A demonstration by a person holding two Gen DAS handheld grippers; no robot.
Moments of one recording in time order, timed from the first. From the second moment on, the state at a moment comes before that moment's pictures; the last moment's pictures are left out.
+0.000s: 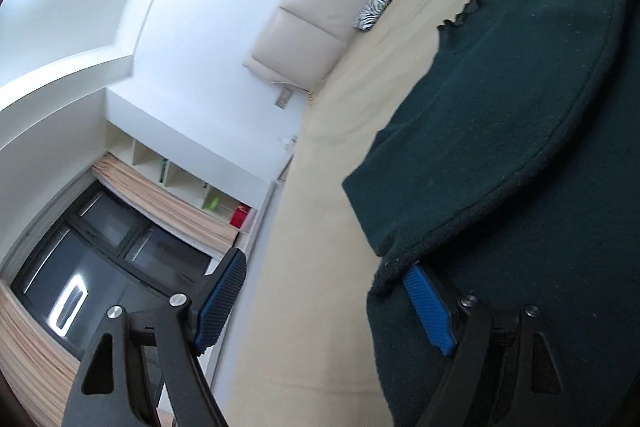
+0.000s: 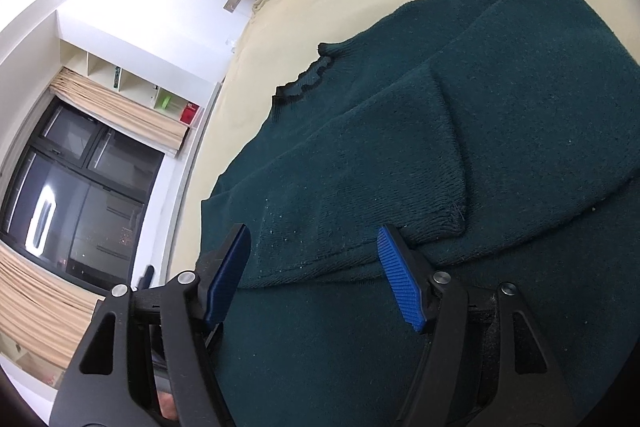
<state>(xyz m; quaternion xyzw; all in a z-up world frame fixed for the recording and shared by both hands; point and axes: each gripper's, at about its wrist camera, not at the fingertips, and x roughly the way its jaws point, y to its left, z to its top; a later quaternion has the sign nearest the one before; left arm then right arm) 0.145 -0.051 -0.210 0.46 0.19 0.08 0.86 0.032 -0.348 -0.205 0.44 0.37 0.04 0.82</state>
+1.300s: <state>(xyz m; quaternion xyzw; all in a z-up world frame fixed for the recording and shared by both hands) 0.208 -0.021 -0.116 0.17 0.31 0.01 0.93 0.069 -0.376 -0.180 0.45 0.36 0.06 0.82</state>
